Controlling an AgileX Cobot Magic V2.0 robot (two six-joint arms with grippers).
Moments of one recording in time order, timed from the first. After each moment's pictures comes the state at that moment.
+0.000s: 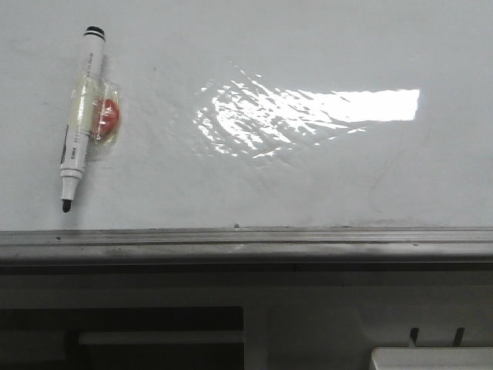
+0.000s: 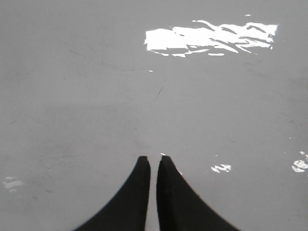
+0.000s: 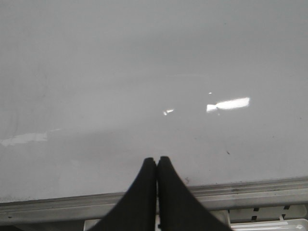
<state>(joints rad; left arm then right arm) -0.07 0.26 -0.22 -0.14 0.23 0.12 0.01 0.34 -0.28 0.13 0.44 0.08</state>
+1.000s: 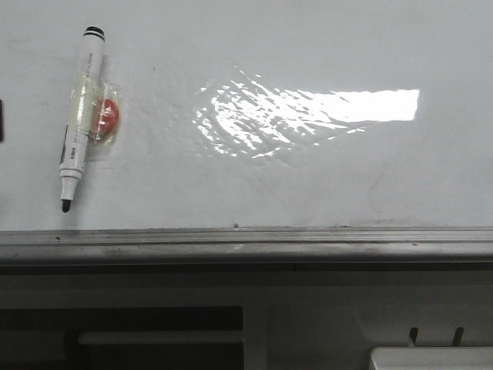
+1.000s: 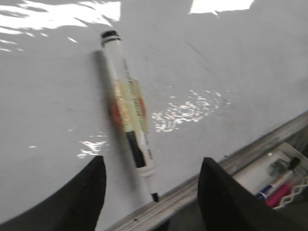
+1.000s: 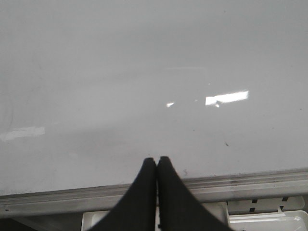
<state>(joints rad) -0.78 0.72 -0.20 -0.28 -0.22 0.12 0.01 0.35 -0.28 0.13 0.45 0.08</state>
